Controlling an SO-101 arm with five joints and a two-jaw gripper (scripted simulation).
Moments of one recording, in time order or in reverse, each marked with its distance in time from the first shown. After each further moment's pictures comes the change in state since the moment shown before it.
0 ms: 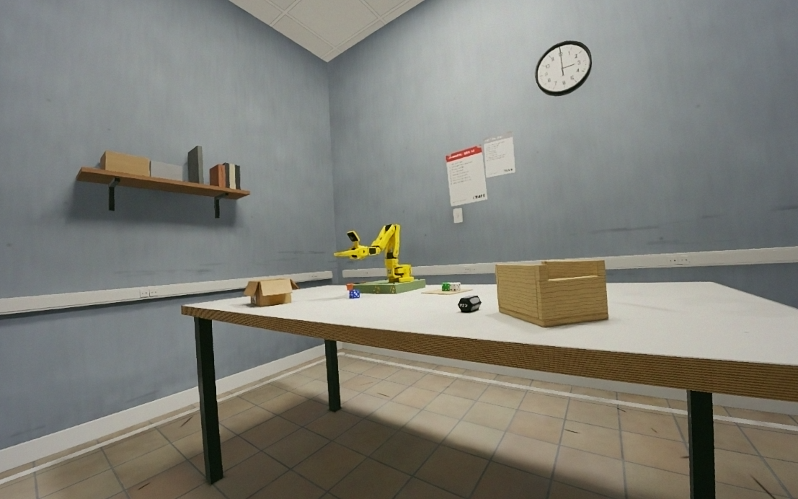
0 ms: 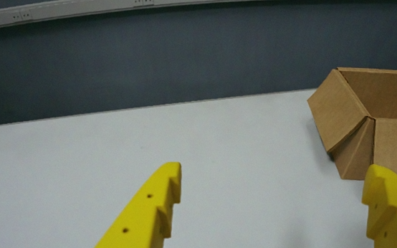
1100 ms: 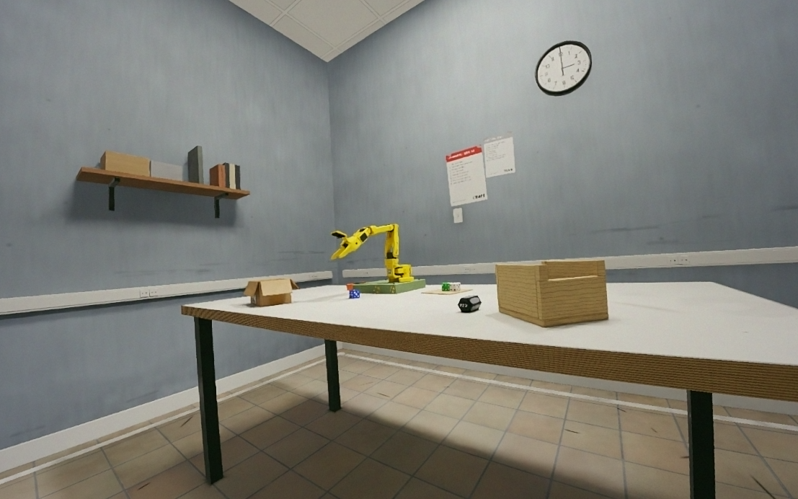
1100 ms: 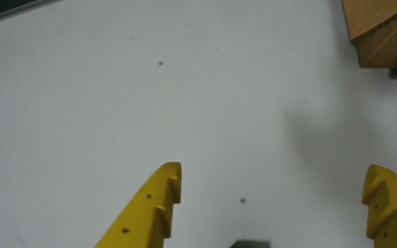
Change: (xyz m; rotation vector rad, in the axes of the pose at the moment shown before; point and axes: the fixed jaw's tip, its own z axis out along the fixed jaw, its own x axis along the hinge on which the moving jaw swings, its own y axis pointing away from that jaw) arm 0.013 0.002 0.019 0.026 0.607 0.073
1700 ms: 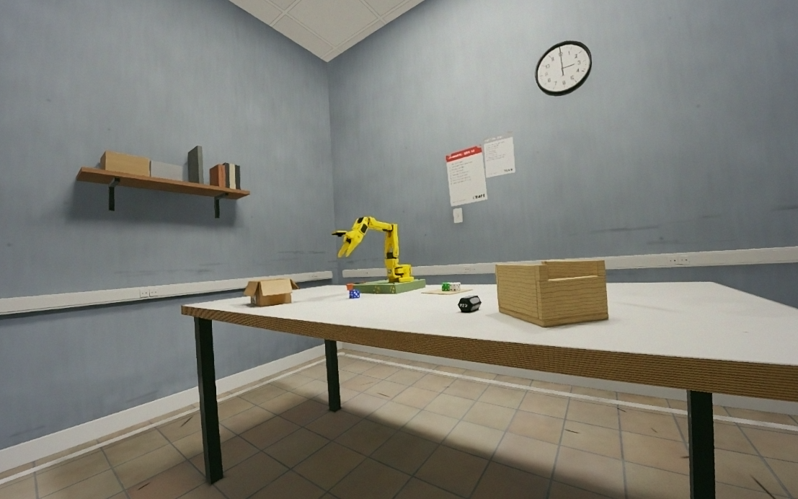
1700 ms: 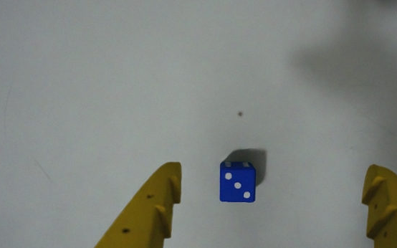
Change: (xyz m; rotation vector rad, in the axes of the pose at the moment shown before) arm 0.012 0.002 -0.027 0.027 0.314 0.027
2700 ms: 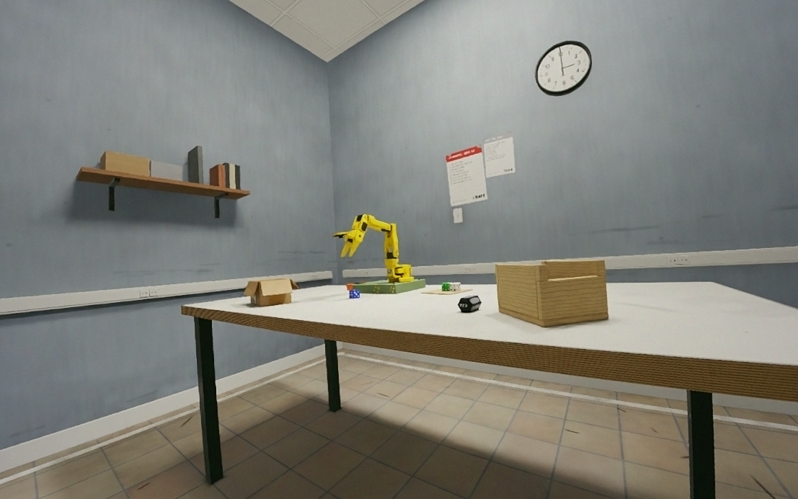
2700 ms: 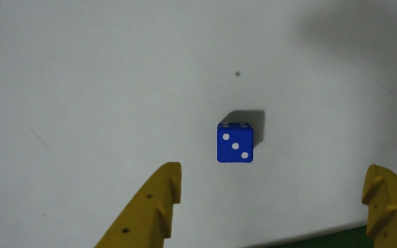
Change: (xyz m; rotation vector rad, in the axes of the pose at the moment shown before) arm 0.013 -0.001 -0.007 0.016 0.138 0.009
